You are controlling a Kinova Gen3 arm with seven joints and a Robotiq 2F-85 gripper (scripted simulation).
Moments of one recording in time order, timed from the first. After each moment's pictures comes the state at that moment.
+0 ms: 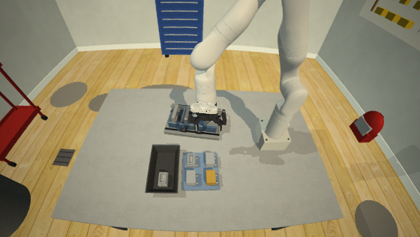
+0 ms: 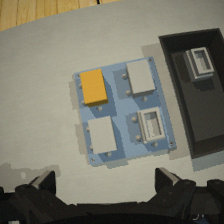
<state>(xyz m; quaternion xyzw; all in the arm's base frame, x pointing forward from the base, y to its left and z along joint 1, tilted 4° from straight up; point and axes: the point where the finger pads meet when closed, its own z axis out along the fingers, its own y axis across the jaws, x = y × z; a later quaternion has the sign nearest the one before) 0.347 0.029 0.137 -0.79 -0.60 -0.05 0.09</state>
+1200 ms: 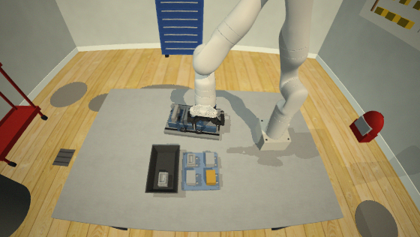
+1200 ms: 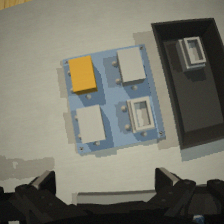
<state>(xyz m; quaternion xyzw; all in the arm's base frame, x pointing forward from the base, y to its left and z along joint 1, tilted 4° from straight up) 0.355 0.022 0.133 -0.79 -0.61 -0.04 0.04</state>
